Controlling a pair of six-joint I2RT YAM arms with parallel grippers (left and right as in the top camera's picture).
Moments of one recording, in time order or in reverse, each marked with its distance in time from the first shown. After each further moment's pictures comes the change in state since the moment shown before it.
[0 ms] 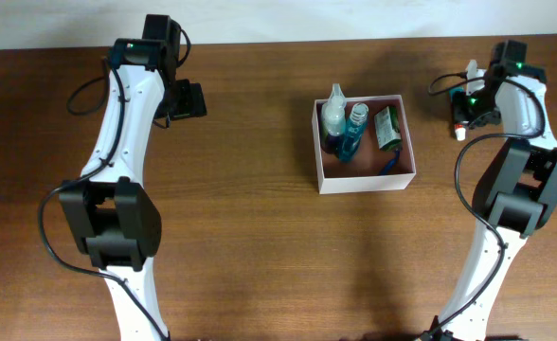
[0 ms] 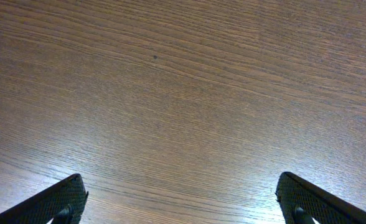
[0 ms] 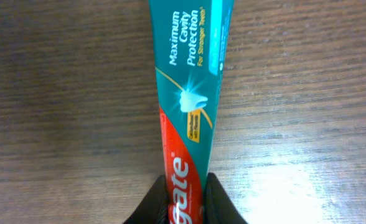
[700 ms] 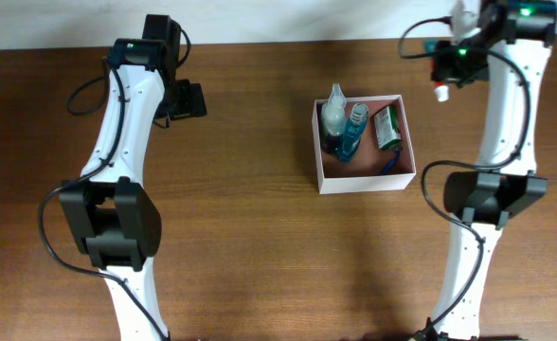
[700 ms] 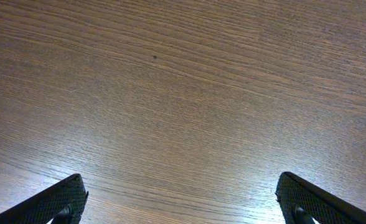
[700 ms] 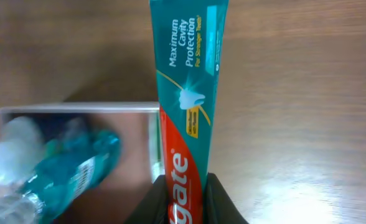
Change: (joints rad) left arm 0.000 0.000 0.000 0.000 0.000 0.000; right arm 0.190 0.016 0.747 -0.666 -0.087 0.103
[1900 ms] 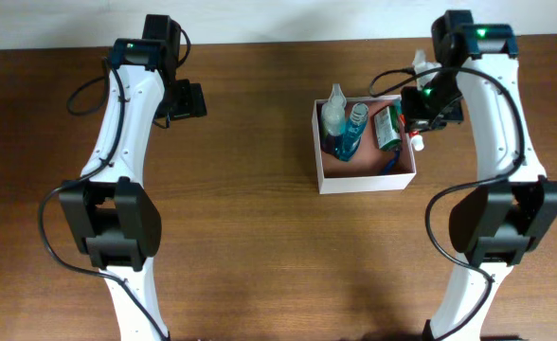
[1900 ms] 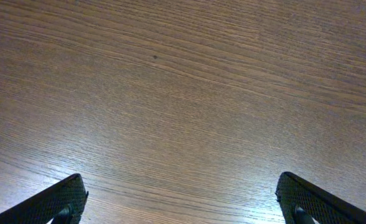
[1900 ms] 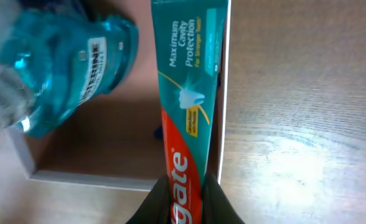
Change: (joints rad) left arm 0.000 0.000 0.000 0.000 0.000 0.000; right arm 0.117 -0.382 -0.778 0.133 0.064 0.083
